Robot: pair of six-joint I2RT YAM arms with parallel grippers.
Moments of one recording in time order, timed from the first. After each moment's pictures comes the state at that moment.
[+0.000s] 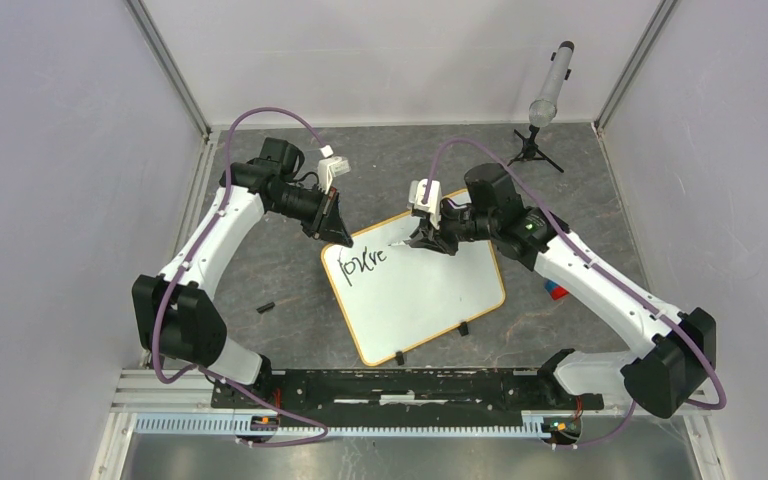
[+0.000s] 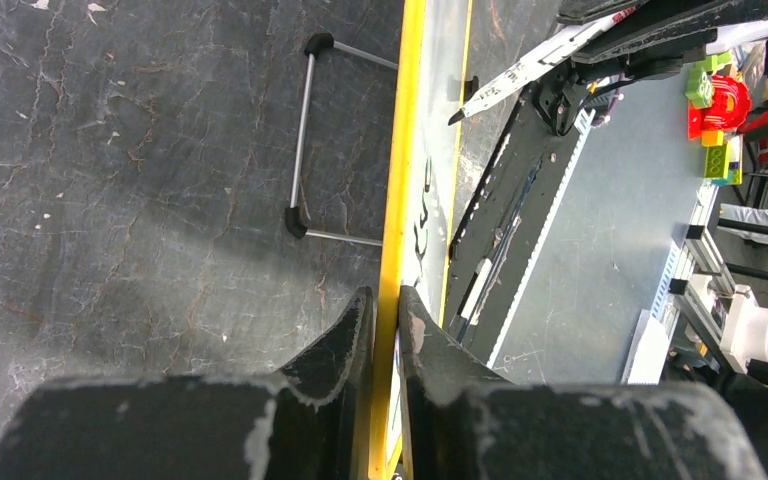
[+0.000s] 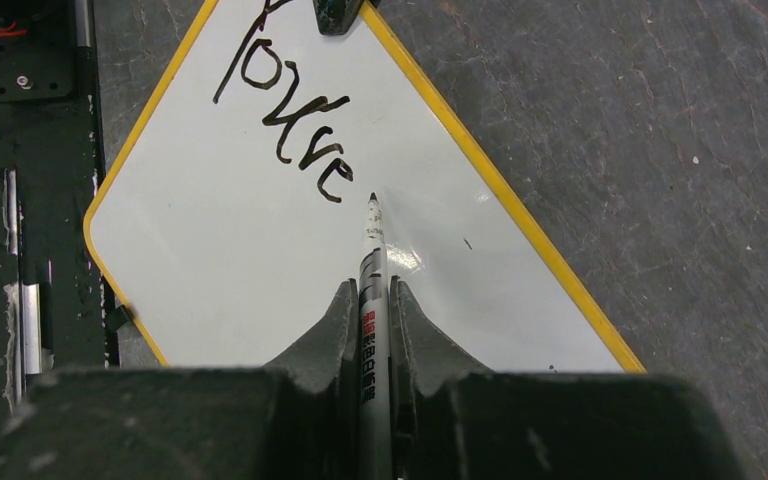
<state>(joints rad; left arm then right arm) -0.26 1.51 1.37 -1.04 0.89 0.31 0.64 1.28 1.14 -0.45 -0.59 -0.50</state>
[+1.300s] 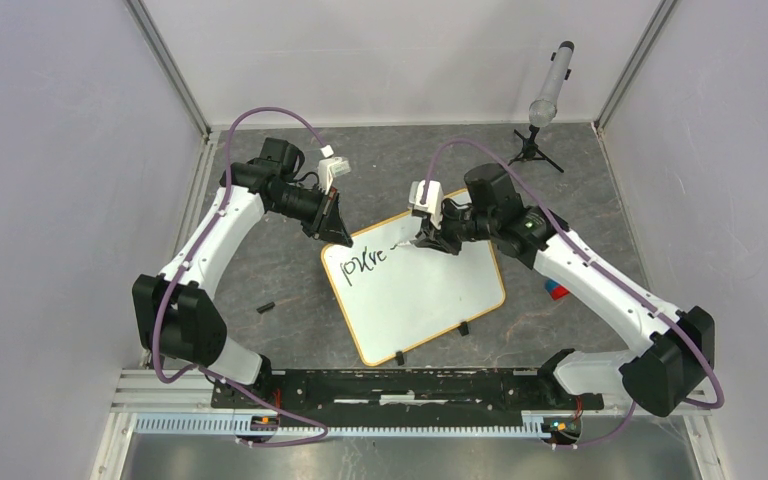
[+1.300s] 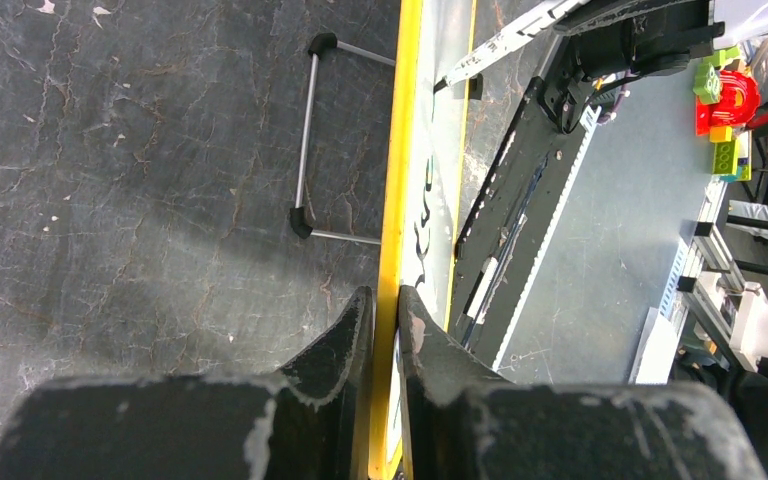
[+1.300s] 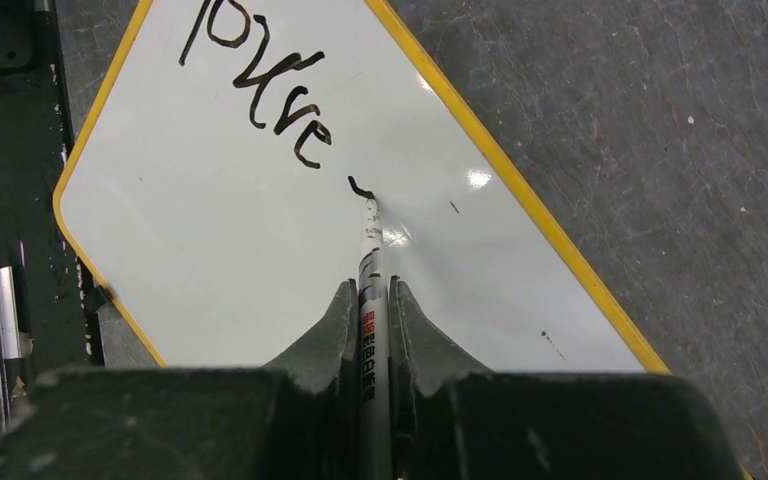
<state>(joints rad) -0.26 1.51 1.37 -1.04 0.89 0.32 0.63 1.29 1.14 -0.48 -0.54 -0.53</state>
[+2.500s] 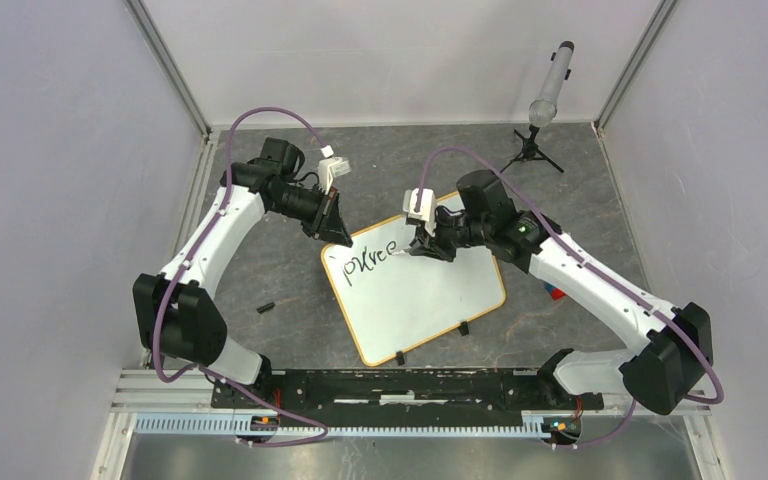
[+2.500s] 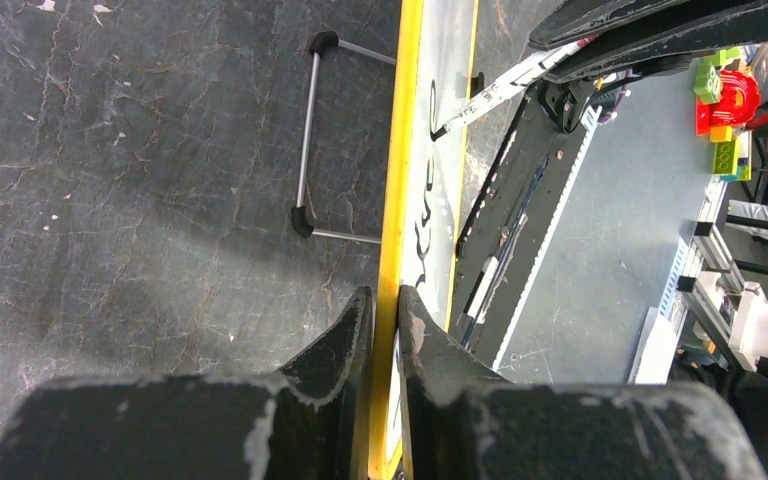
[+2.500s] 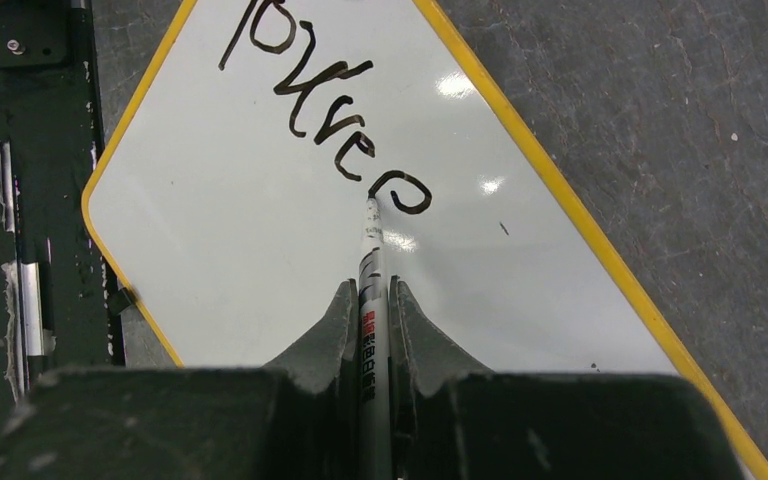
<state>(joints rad) -0.25 1.51 1.37 -1.04 0.89 0.32 0.67 1.30 1.12 -0.46 -0.55 -0.51</state>
